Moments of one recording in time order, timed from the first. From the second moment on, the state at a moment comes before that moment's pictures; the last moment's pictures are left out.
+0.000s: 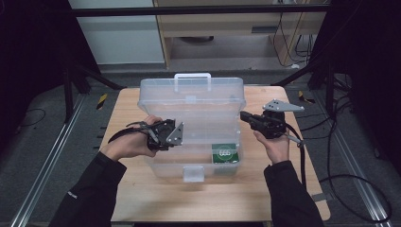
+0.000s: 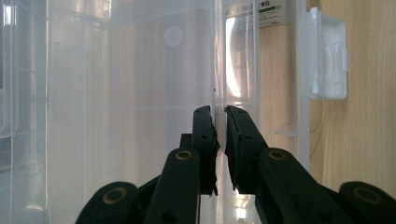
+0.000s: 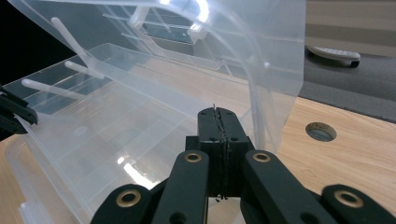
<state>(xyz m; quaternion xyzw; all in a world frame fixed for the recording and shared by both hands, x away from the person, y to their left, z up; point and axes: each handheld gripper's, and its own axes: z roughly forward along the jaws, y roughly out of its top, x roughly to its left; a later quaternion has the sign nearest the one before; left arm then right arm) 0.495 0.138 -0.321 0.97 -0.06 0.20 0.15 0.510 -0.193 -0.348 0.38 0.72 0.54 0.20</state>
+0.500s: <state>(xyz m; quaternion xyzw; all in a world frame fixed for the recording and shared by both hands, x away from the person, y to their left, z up) 0.491 0.142 -0.323 0.96 -0.06 0.19 0.22 0.511 -0.195 -0.350 0.38 0.72 0.55 0.19</state>
